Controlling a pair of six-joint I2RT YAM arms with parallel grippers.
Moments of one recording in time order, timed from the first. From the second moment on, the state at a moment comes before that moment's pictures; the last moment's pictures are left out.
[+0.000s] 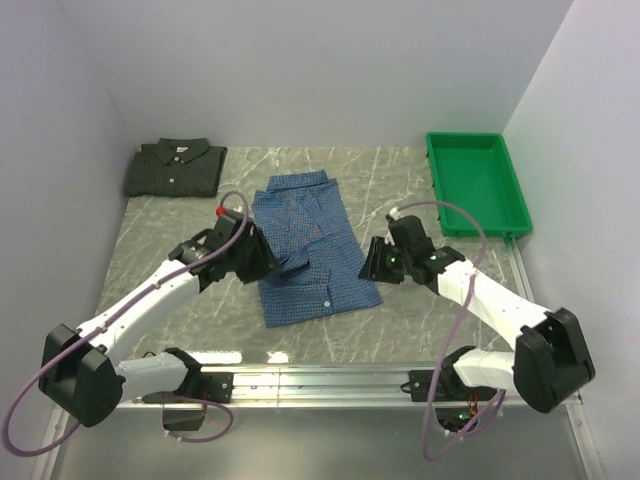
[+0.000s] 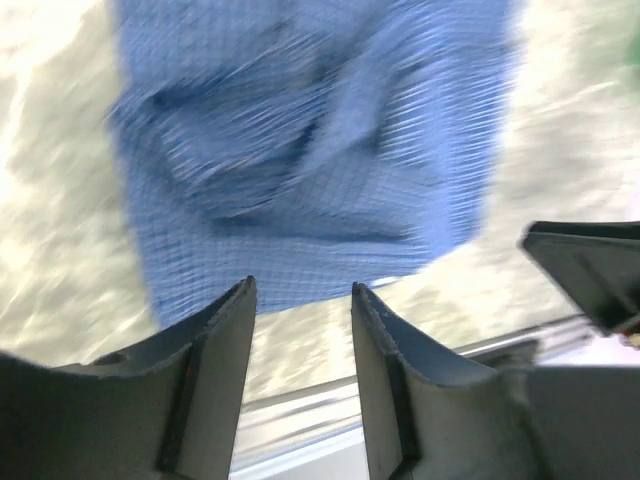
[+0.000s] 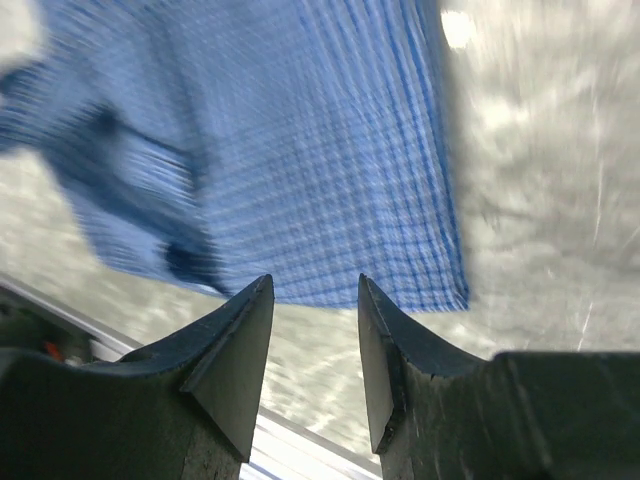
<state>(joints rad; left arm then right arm) -0.55 1.17 0.86 -0.60 0.05 -0.90 0.50 1.24 0.74 -0.41 -0.16 0.61</state>
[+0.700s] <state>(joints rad) -0.56 1.59 0.98 -0.44 0.05 -0.86 0.51 1.18 0.73 -0.42 -0.16 0.61</state>
